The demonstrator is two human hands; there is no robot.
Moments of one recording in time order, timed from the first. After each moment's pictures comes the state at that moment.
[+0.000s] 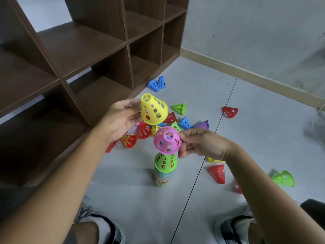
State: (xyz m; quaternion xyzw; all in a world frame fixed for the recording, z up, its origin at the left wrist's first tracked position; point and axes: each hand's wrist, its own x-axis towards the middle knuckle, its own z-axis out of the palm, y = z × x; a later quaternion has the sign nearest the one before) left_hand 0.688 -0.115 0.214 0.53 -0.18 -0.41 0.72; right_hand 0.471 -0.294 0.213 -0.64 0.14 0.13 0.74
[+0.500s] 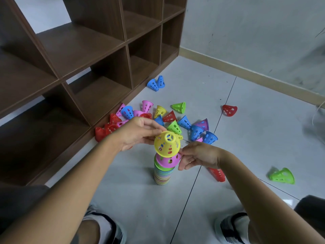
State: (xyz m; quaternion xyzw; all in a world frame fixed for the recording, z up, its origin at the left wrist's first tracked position) left_hand 0.651 -0.122 0.196 0.62 -0.27 -0.51 0.53; right_hand 0.459 -0.294 0.165 -0.65 0.26 0.23 0.68
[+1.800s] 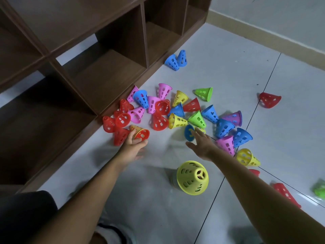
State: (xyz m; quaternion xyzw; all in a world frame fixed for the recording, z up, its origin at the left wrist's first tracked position) left_hand 0.713 -0.090 0.018 0.70 0.03 -0.43 0.57; right_hand 0.566 -0.325 0.006 -0.88 0.31 0.22 0.28
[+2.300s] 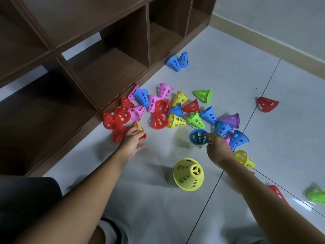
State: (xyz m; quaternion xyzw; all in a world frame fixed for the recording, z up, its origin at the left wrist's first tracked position) left_hand 0.718 -0.110 0.007 0.65 0.14 -0.38 0.64; right_hand 0.524 -0.337 0.034 -0.87 0.38 0.06 0.30
